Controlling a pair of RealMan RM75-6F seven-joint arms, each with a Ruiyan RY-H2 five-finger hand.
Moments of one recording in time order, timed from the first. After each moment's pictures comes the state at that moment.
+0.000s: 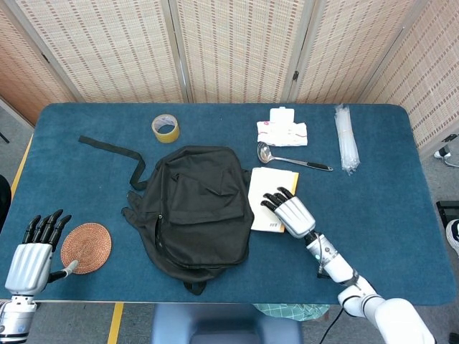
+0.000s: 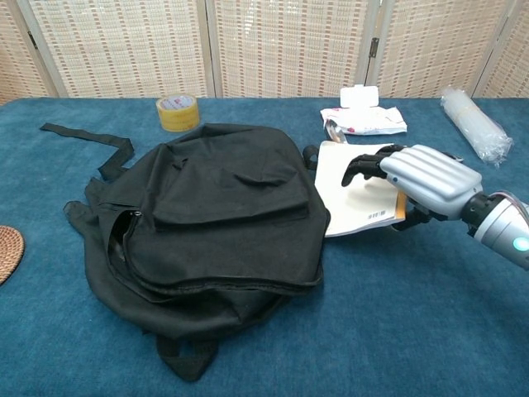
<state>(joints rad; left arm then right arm) -0.11 -1.18 -0.03 -1.66 1.54 1.50 0.18 0.63 -1.95 -0.01 -0.51 -1.67 1.28 0.28</state>
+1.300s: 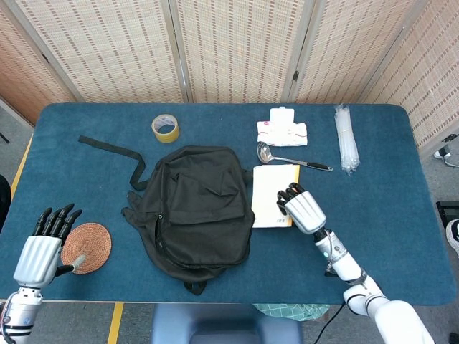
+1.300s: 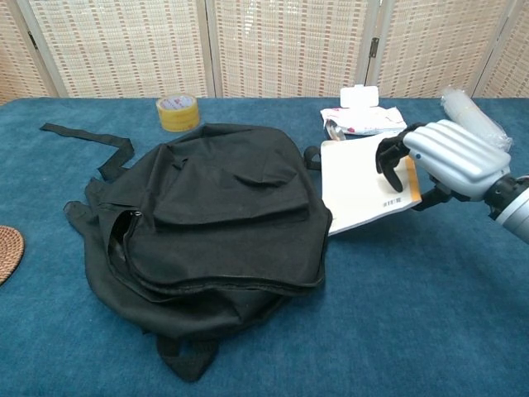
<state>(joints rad) -0.16 -1.17 -0.05 -1.66 1.58 1.47 0.16 0.61 -1.96 0.00 -0.41 -1.65 1.41 0.31</state>
